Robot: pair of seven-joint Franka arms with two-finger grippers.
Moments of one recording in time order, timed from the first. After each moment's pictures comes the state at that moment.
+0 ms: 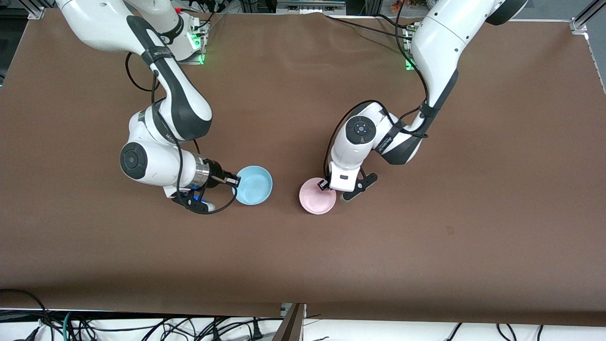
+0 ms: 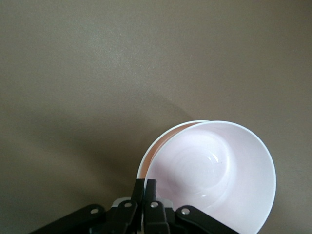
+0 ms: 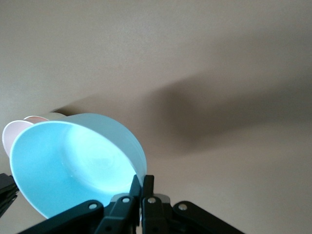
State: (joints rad) left arm -0.37 0.73 -0.28 -1.59 0.20 2.44 -1.38; right arm 0.17 0.59 0.25 -1.53 0.28 2.07 0.60
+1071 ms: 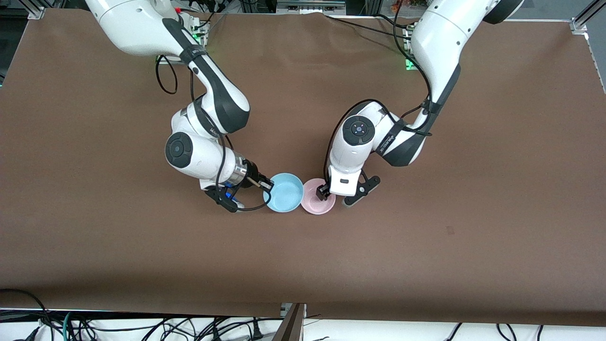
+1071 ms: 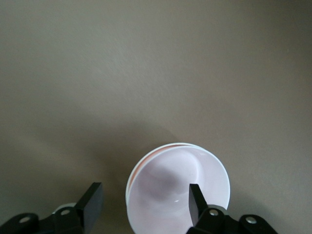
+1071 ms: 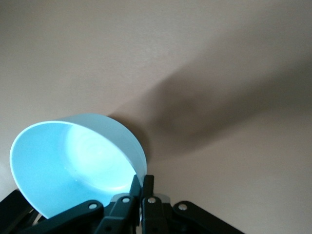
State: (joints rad) left arm -0.39 0.73 -0.25 -1.41 0.20 2.23 -1.38; right arm 0.31 0.67 0.25 -1.45 0.28 2.25 0.91
